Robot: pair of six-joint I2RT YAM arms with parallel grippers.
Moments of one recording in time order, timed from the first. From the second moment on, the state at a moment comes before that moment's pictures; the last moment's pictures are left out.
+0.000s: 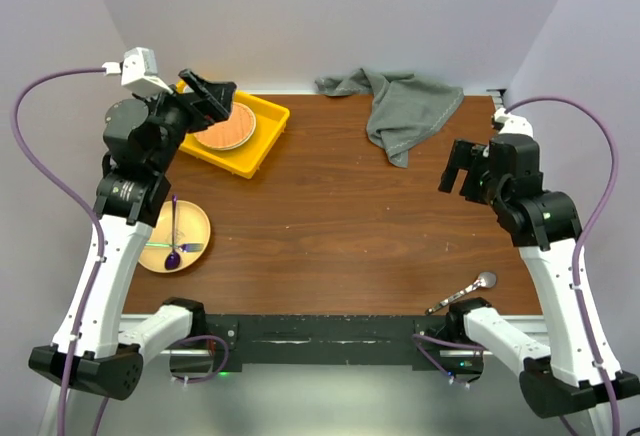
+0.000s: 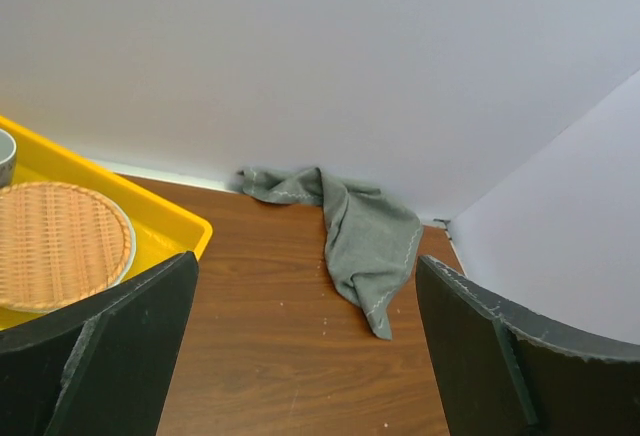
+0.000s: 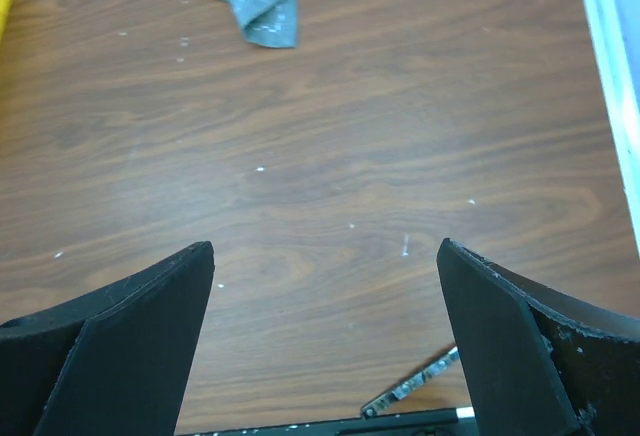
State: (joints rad) left arm -0.19 1.03 1.31 -0.23 0.04 -0.54; right arm 0.22 0.95 1.34 -1.04 0.25 0.36
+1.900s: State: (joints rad) left arm -0.42 1.30 1.19 -0.71 0.07 -0.51; right arm 0.55 1.50 1.29 -0.74 -0.16 0.46
